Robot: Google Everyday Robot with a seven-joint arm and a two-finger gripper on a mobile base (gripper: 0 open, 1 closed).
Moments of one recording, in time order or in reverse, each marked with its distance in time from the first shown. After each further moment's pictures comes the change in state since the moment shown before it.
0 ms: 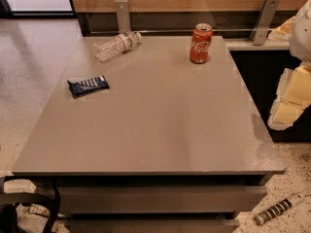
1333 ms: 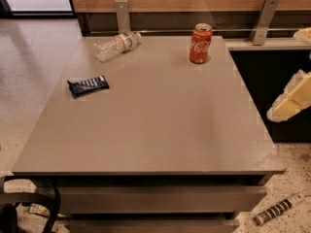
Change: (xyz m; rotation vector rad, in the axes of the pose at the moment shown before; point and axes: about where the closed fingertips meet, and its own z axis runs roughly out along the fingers) arm 0.029 -0.031 0.018 0.146 -0.188 0.185
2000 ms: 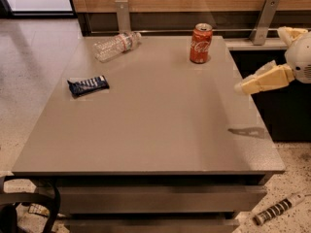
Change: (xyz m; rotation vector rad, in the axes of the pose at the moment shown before) arm -0.029 -0.053 0.057 0.123 -0.442 0.172
